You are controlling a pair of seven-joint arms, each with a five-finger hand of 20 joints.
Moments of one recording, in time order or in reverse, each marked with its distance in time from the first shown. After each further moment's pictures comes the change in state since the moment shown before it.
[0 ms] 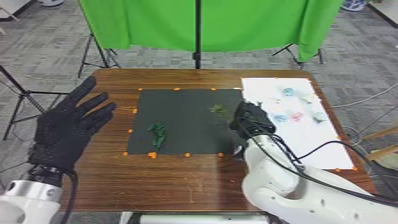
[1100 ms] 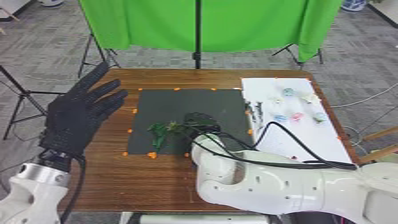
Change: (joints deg) left arm -8.3 2.8 3.4 3.6 0.0 -4.9 0.2; right arm 17.9 -18.1 -19.3 12.9 12.0 -9.6 2.2
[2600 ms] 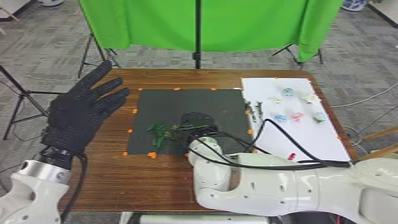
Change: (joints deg) left arm -1.3 0.2 0.3 0.3 0.1 -0.4 -1.2; right arm 1.9 -1.5 -4.0 1.1 -4.6 -0.1 2.2
